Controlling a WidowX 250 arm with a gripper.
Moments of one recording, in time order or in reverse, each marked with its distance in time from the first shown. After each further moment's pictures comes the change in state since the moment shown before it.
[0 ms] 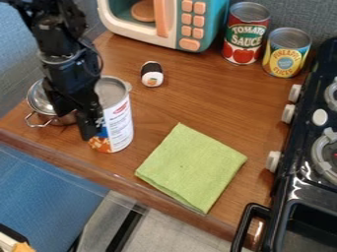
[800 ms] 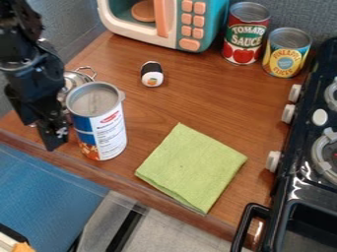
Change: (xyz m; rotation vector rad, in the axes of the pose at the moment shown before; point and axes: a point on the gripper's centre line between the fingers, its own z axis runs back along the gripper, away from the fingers) arm -0.040 0.011 0.008 -0.001 0.029 -0.031
